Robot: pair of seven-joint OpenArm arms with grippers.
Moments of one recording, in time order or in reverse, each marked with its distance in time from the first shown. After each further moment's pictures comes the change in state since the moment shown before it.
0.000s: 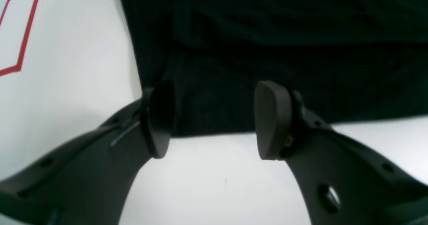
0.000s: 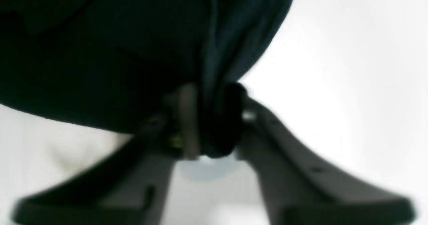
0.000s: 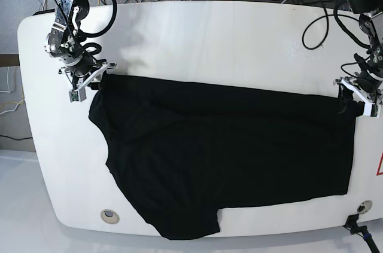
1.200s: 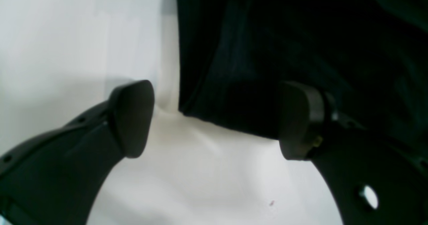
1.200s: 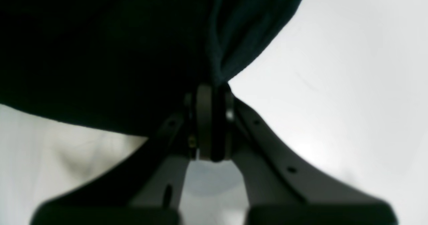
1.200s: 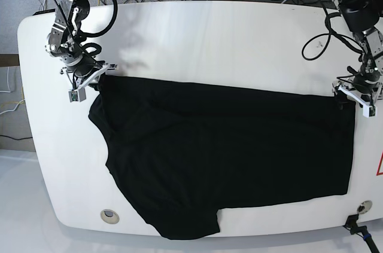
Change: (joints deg) left arm -10.1 1.7 -0.2 -19.9 8.6 9.1 -1.4; right arm 0.3 0.0 0.1 -2.6 1.5 0.3 1.9
